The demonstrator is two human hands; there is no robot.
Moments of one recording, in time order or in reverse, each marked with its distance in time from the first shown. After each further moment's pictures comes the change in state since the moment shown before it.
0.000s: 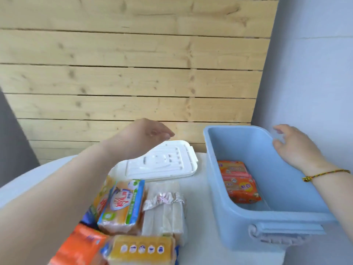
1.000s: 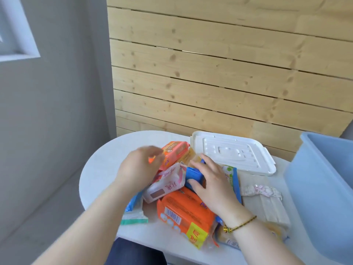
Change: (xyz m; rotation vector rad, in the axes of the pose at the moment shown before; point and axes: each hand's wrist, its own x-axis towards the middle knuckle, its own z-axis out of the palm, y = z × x) left_hand -0.170 -0.180 -0.060 0.003 0.431 -0.464; right_hand -0.193 -0.256 0.175 0.203 -0.398 -0.601
